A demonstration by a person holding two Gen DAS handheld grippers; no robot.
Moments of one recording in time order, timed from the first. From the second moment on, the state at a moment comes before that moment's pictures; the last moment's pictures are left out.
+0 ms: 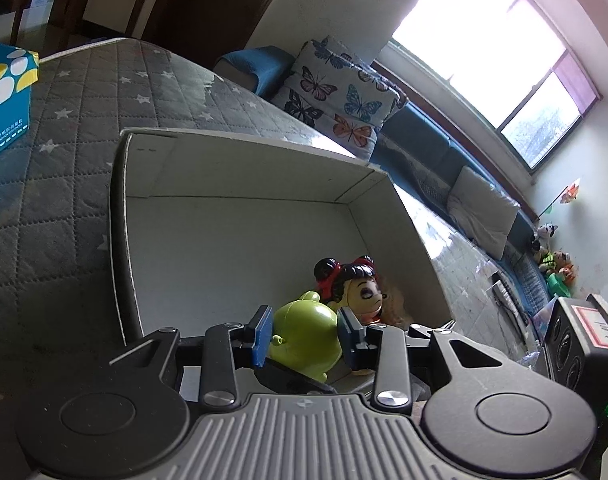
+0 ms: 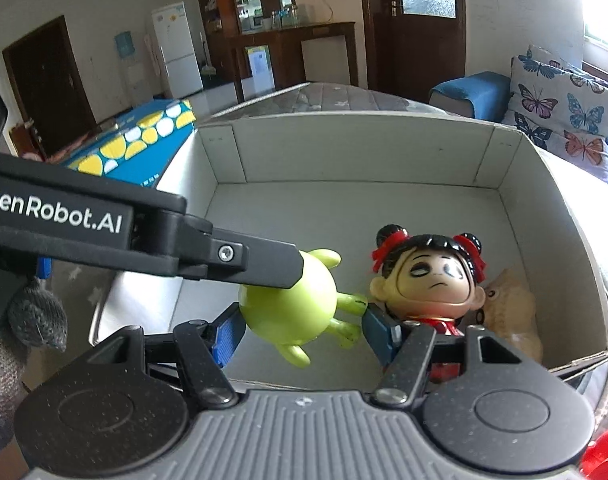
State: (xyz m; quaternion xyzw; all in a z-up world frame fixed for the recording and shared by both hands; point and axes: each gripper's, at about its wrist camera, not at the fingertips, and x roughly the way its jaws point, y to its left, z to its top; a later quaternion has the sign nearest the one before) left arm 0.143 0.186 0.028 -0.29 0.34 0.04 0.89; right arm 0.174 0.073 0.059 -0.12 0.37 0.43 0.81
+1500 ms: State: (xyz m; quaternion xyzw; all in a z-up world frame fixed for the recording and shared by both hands) left arm 0.106 0.150 0.055 -0.26 0.30 0.01 0.92; right arm 0.127 0.000 0.101 -0.07 0.26 0.43 0.86
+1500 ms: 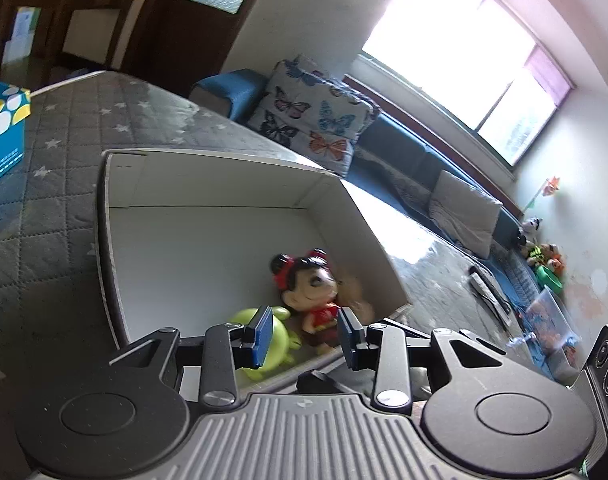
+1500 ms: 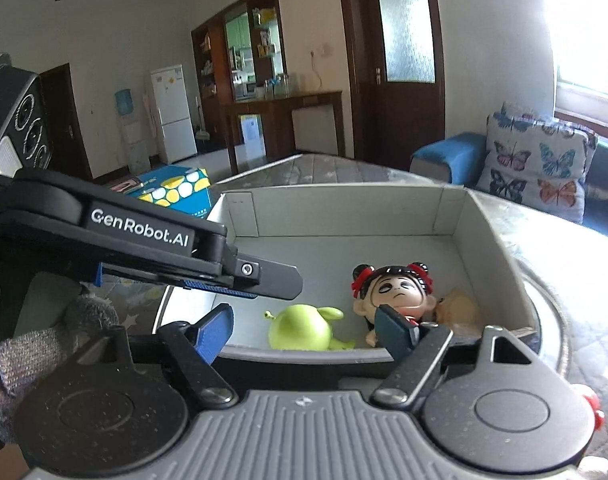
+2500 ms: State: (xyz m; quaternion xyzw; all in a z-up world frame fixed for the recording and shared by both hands) left arm 0.103 0.077 0.003 -0.25 0.36 -0.05 0.90; right arm 0.118 -0.112 0.059 -0.04 0.28 0.29 0.91
